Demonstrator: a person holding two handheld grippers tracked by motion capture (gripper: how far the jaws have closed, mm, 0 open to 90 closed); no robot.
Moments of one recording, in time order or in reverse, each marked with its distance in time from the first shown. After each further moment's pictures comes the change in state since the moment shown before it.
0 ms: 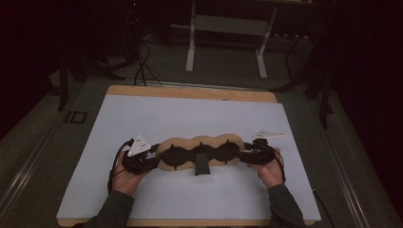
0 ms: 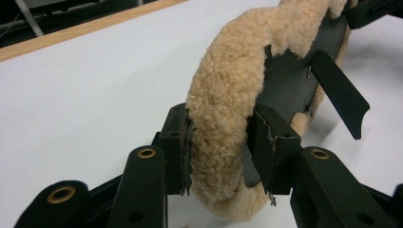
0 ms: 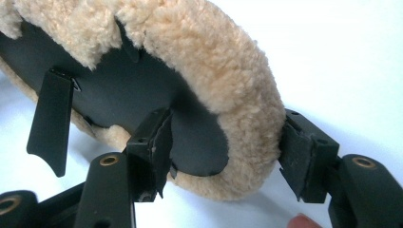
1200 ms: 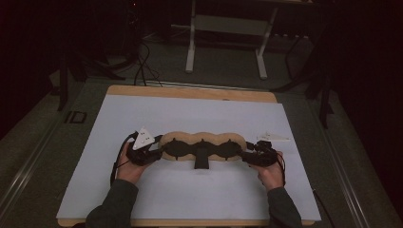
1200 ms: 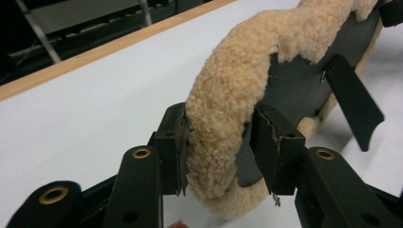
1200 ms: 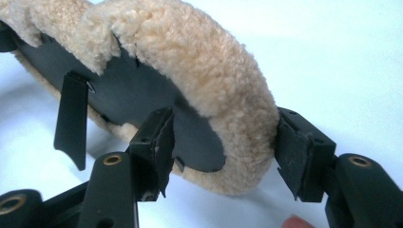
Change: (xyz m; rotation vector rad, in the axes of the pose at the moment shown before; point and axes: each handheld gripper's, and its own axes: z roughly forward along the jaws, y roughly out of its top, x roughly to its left) left arm 0.016 0.008 0.021 -0.040 0.021 0.072; right arm -0.002 -0.010 -0.006 -0.095 -0.043 0.041
